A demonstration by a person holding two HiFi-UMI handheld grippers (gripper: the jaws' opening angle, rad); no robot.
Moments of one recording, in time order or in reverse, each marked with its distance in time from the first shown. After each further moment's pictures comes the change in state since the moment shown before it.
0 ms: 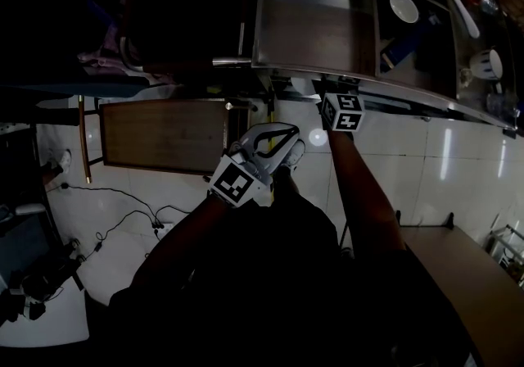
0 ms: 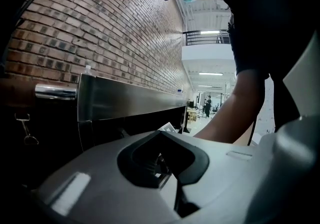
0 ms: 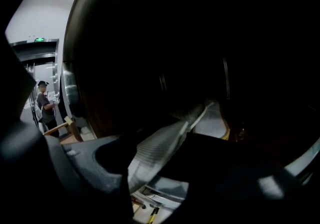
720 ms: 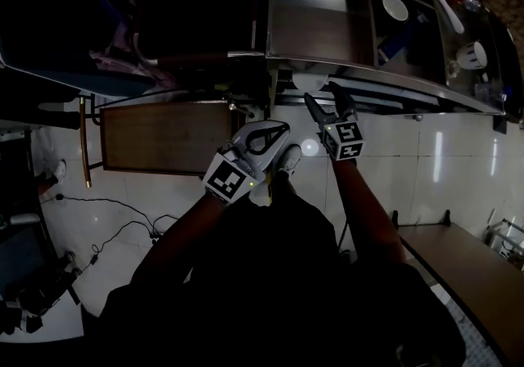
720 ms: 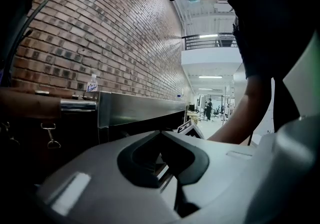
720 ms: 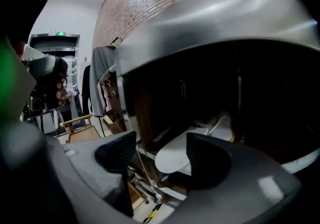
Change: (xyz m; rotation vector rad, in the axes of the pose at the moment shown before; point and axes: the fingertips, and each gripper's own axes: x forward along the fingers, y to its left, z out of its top) left arm -0.049 0.002 0.010 0.029 -0.044 0.011; right arm -0.082 0.075 0.011 -0.141 -0.033 0.121
